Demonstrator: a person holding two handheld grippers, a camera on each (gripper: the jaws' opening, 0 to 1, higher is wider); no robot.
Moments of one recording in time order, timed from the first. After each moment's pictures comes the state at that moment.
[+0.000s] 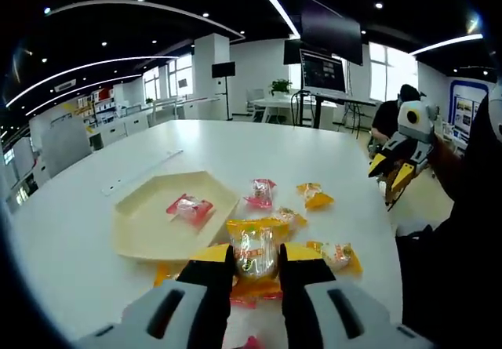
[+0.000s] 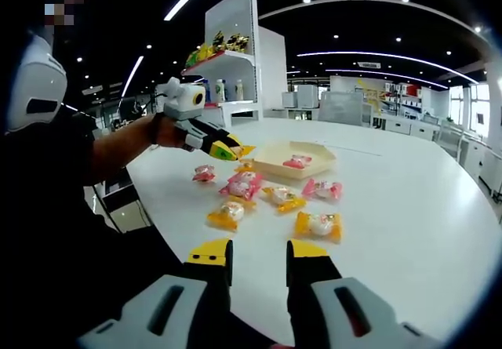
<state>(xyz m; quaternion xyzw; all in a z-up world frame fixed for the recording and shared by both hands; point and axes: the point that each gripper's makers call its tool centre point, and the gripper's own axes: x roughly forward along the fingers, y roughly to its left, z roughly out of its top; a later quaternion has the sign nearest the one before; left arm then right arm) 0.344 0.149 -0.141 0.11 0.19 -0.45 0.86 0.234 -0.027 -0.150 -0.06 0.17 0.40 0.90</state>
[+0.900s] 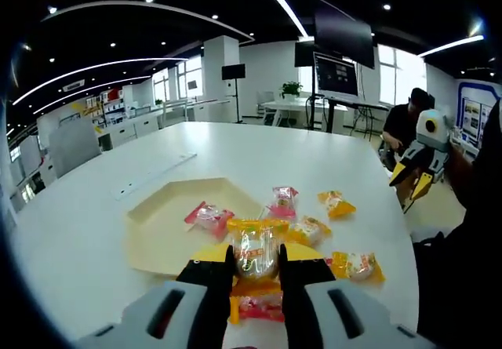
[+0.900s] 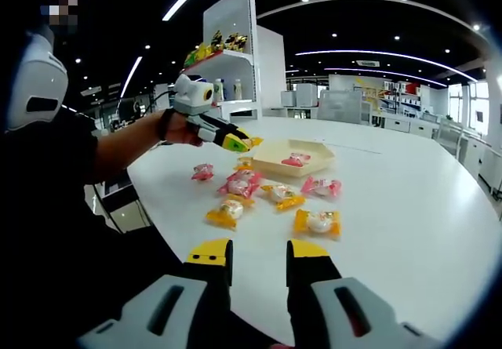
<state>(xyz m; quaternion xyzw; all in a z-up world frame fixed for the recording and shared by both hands) 0.376 0.153 -0.136 0.10 0.18 -0.43 0.88 0.234 -0.029 -0.152 -0.05 0.18 0.39 0.90</state>
